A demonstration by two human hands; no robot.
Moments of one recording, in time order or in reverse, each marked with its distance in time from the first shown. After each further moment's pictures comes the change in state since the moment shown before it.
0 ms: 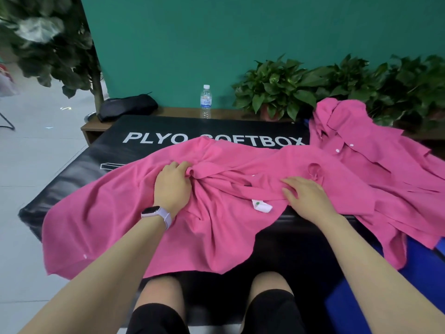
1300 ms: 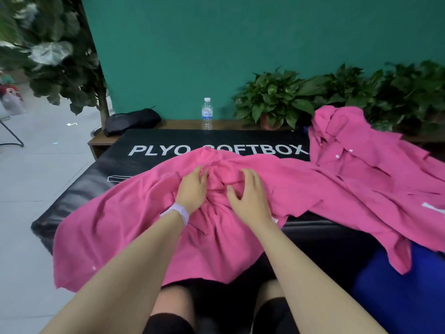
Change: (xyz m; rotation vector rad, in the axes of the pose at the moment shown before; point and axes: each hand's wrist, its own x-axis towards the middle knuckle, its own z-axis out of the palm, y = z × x) left_hand 0.021 0.023 0.026 -0.398 -0.085 -0.103; right_hand 0.012 -0.140 0.045 0.497 0.321 -0.002
